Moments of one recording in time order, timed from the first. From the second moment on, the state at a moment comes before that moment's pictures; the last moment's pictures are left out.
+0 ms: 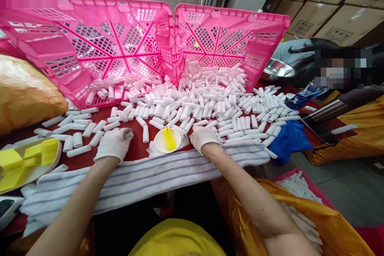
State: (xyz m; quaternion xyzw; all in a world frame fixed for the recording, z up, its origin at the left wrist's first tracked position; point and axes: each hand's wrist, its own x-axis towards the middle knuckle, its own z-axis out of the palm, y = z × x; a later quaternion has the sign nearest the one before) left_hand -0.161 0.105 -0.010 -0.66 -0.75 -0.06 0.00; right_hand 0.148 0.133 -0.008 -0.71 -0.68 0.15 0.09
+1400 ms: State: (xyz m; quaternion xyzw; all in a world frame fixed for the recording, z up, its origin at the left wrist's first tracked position) left_hand -0.114 0.053 -0.030 -0.58 -0.65 -0.36 -0.33; right_hand 0.133 0.091 -0.053 -0.43 -0.77 0.28 0.37
